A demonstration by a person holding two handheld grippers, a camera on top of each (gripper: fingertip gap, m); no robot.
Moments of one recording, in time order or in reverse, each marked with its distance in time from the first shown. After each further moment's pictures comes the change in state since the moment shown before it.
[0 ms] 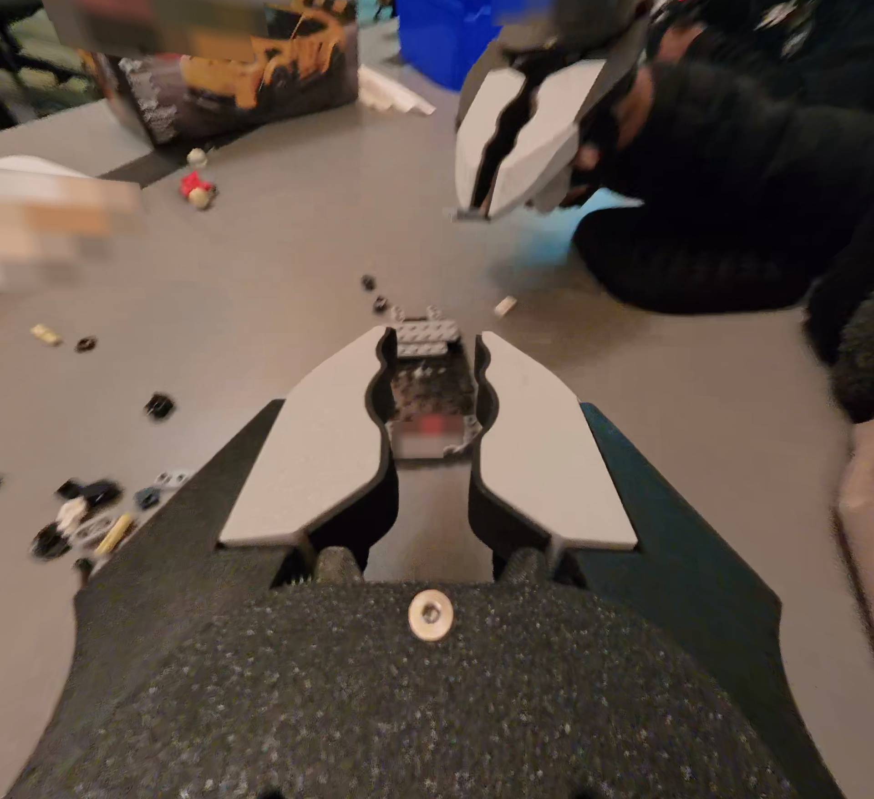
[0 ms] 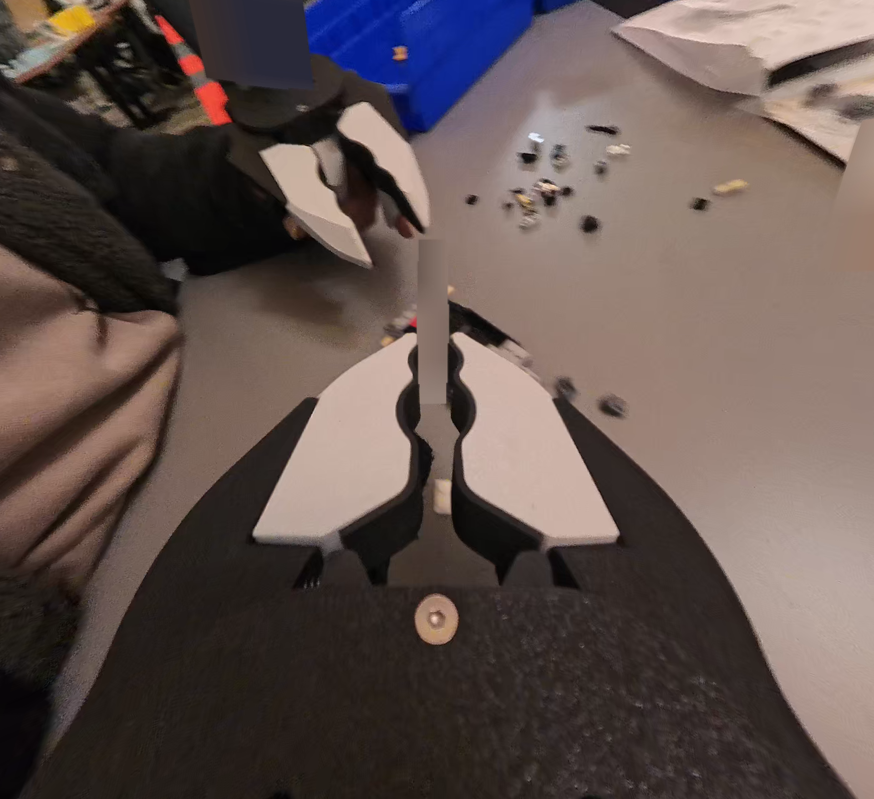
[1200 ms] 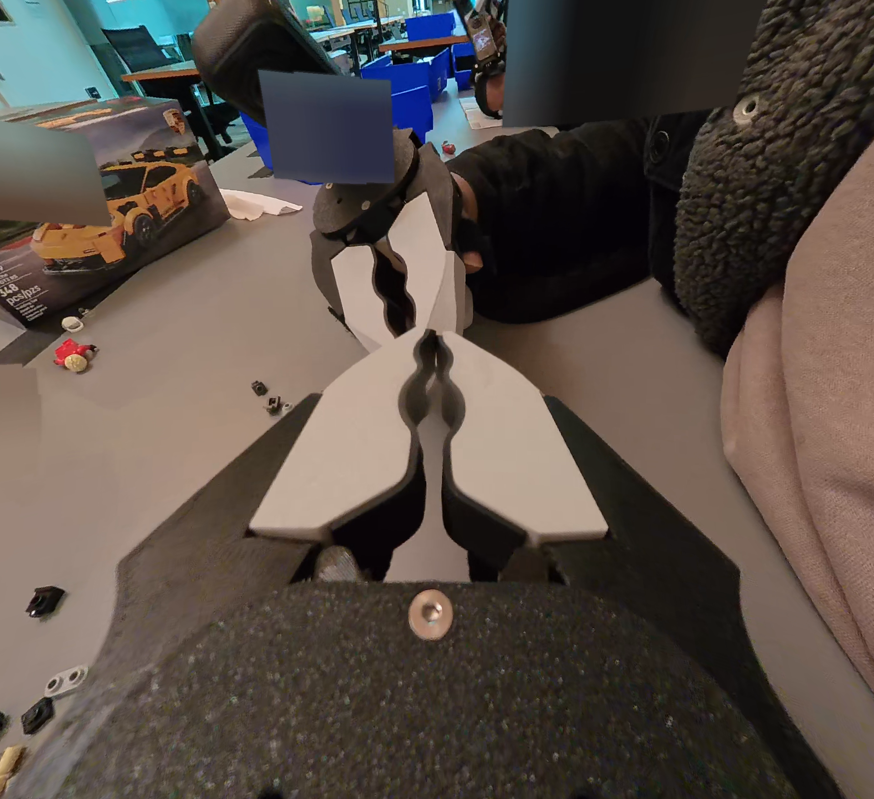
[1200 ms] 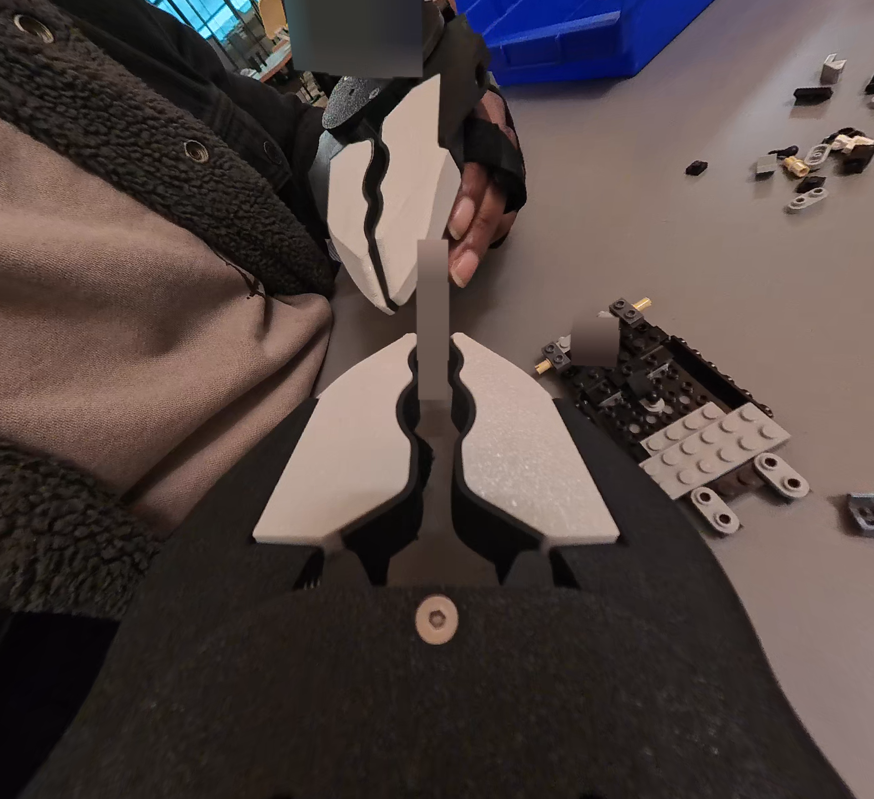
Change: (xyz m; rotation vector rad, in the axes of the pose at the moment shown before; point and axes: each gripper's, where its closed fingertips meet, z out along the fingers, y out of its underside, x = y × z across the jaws) left arm 0.072 -0.020 0.000 0.135 0.250 0.250; right arm -0.071 0.013 0.043 -0.066 -0.381 0.089
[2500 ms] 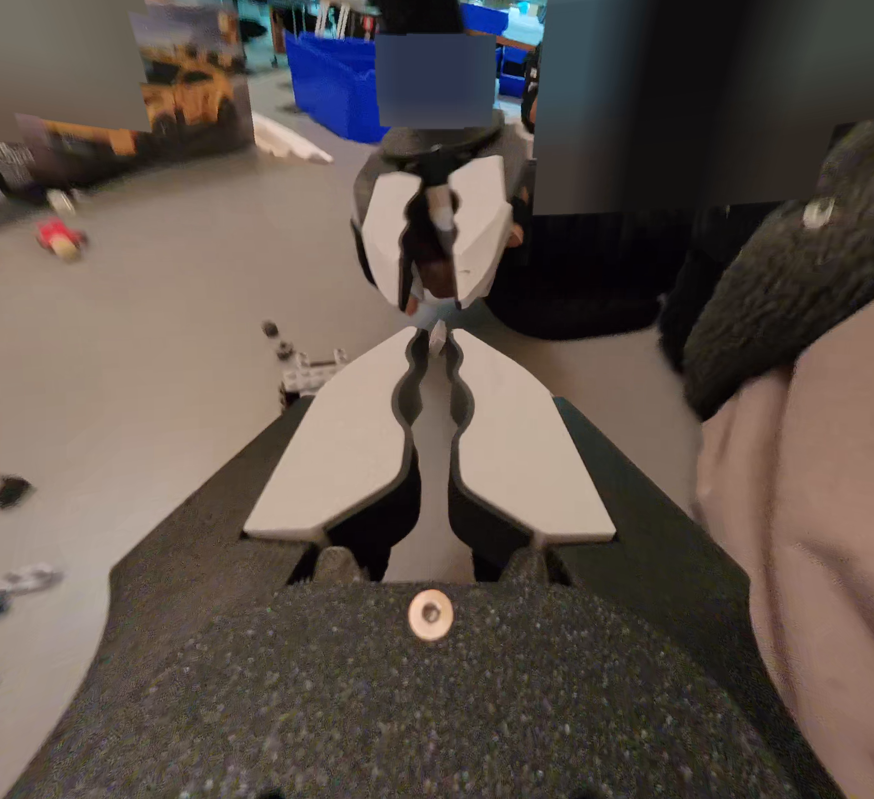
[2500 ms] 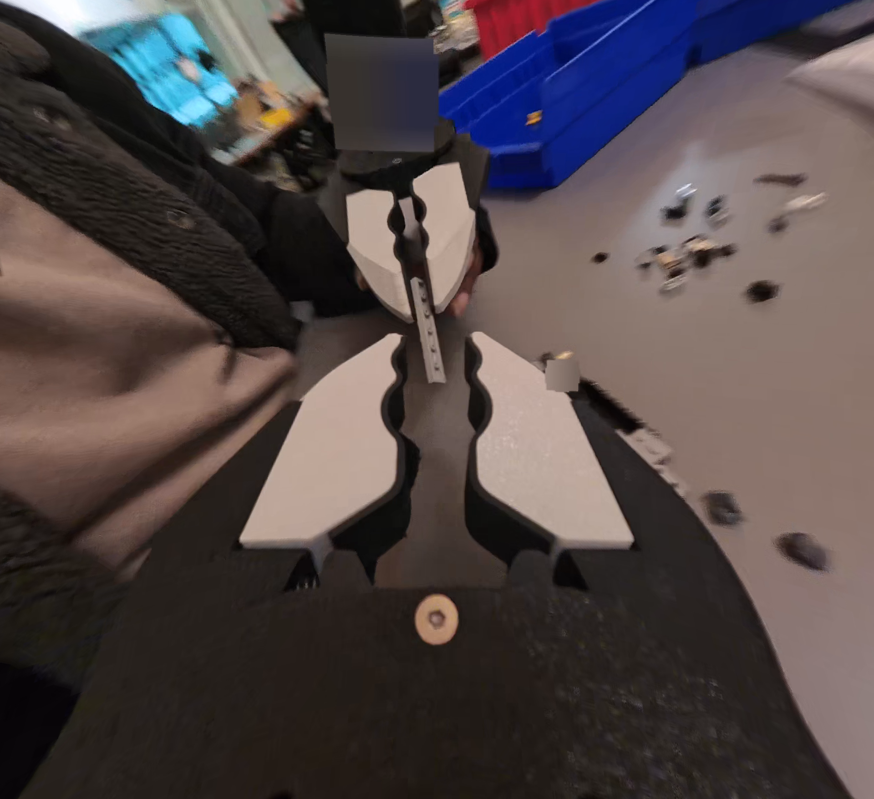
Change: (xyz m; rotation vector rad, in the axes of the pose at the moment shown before) left arm -0.028 0.006 -0.010 -0.022 -0.047 -0.278; right arm 0.016 -0.028 -0.020 0.183 0.106 -0.085
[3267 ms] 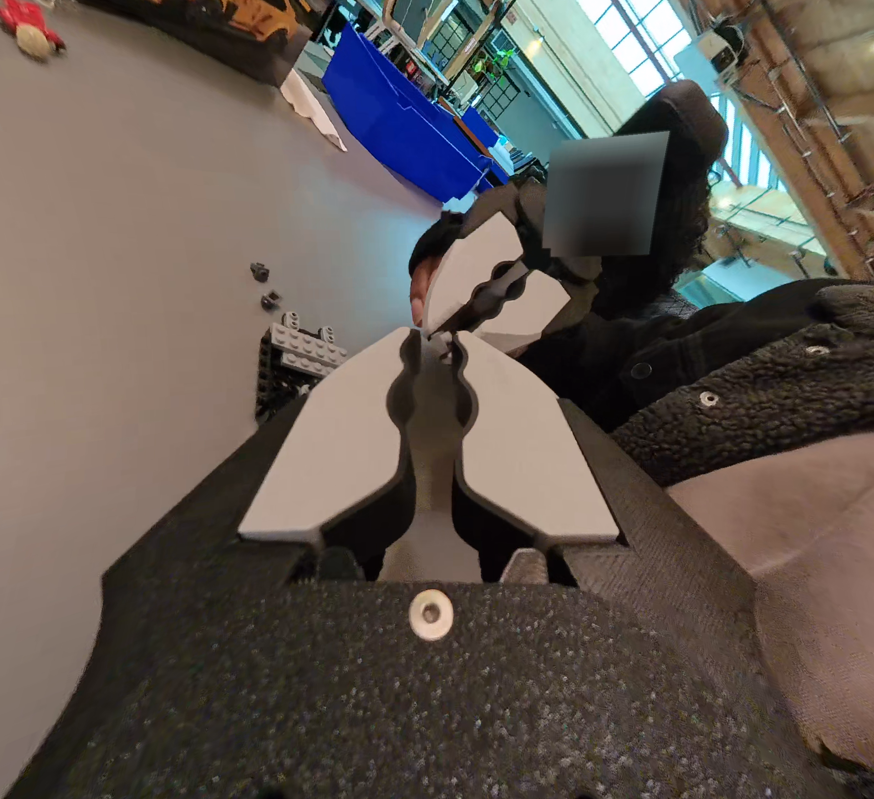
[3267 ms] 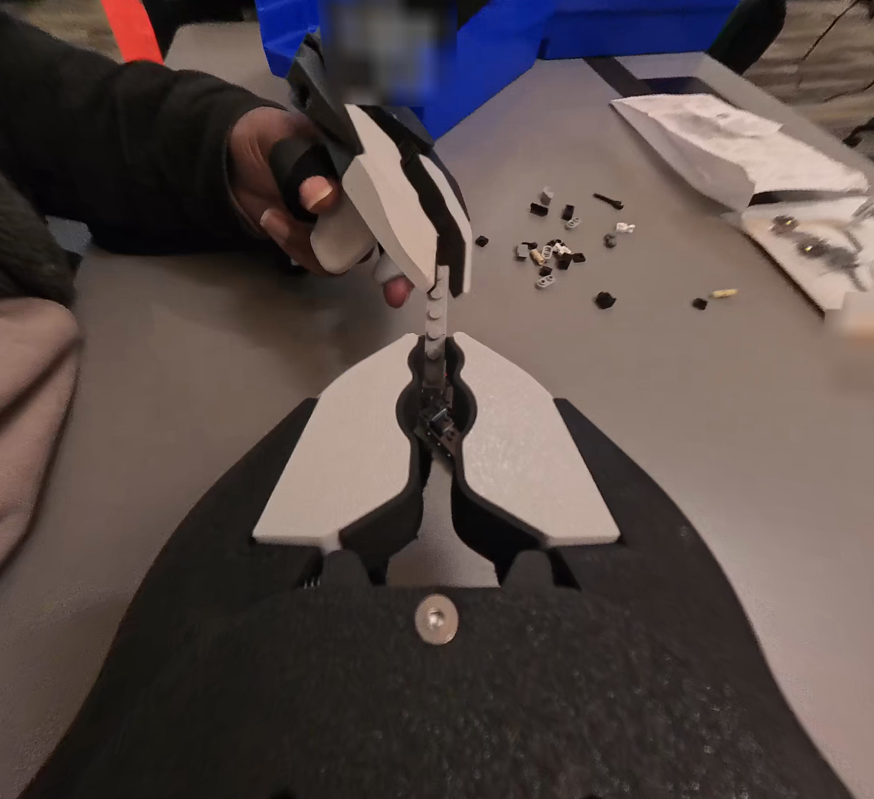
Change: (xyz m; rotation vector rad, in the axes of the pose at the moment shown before) left arm -0.031 -0.001 -0.007 0.126 0.061 -0.572; right arm 0.022 0.004 0.014 -0.166 0.394 -0.298
